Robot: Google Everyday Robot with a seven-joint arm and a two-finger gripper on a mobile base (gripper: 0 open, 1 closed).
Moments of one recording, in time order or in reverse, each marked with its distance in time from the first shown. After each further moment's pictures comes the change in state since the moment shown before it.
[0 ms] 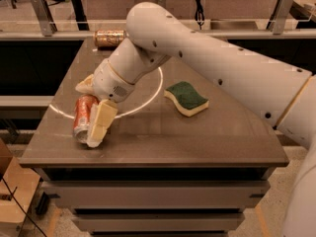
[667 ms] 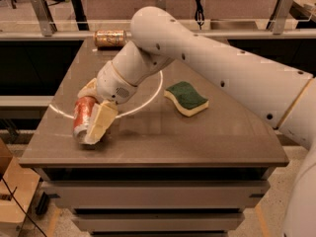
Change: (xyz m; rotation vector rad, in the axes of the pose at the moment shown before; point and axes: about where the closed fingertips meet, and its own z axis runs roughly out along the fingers) arm 0.008 -0.002 0.001 0.006 -0.012 0.039
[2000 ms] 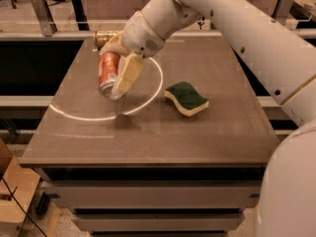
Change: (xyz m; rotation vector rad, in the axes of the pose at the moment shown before) arm -0.001 -0.057 -0.117 0.136 0.025 -0.084
